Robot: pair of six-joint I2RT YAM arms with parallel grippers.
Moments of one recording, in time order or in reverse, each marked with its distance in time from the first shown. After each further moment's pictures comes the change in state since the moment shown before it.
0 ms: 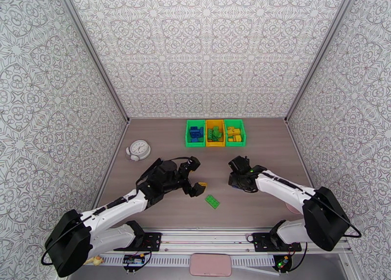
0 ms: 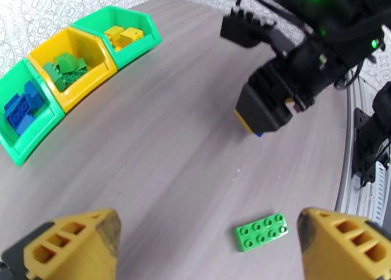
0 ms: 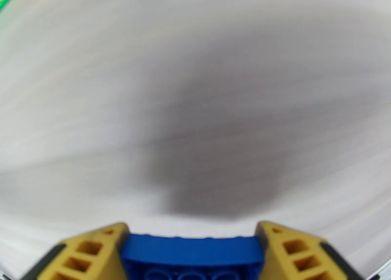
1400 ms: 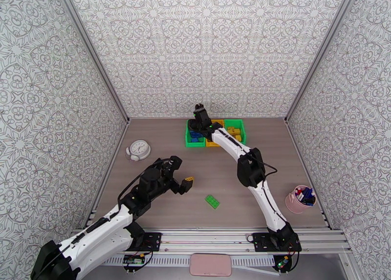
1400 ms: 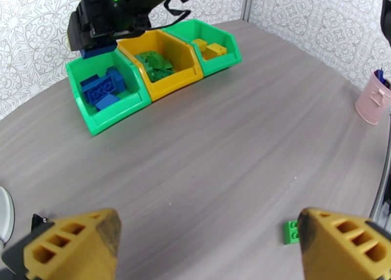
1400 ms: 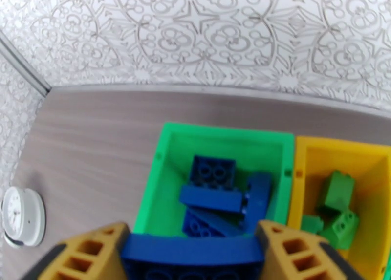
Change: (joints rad) left arm 0.102 -0.287 -0.122 -0.058 -0.206 -0.040; right arm -0.014 1.141 1.564 0.191 -0.028 -0.401
